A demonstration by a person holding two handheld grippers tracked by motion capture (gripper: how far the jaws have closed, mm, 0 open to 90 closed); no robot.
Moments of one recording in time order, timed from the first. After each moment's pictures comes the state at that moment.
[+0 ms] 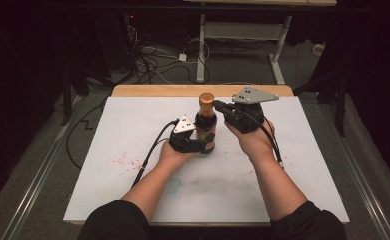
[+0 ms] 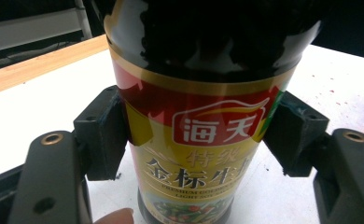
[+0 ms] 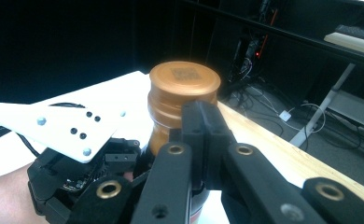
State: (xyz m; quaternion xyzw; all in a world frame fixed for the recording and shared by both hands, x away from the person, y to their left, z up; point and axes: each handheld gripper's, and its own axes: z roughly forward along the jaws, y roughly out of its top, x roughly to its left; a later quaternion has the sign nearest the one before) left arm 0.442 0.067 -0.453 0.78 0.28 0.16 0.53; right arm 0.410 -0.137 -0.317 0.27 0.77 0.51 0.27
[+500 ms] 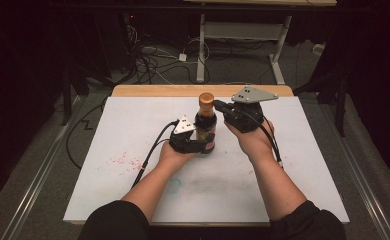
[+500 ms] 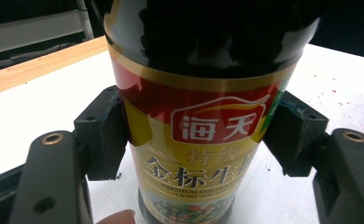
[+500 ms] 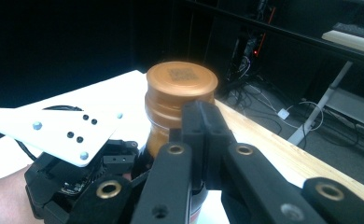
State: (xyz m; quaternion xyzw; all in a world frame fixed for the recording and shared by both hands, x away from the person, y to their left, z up) left arm 0.441 0.066 -0.455 0.78 0.28 0.17 0.54; right arm 0.411 -0.136 -0.316 0.27 0.77 0.51 0.28
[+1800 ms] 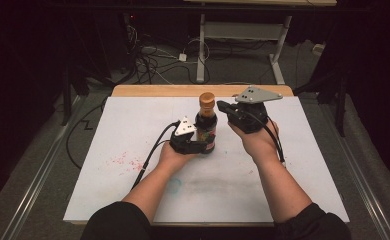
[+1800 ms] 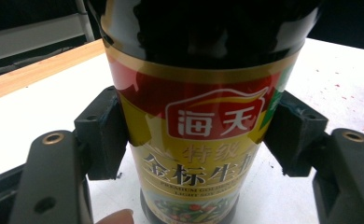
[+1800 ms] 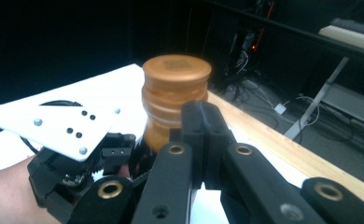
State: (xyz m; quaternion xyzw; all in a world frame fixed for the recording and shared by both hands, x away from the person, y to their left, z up) left arm 0.441 0.066 -0.457 0.78 0.27 0.17 0.53; right arm 0.406 -0.143 -0.312 0.27 0.78 0.49 0.27
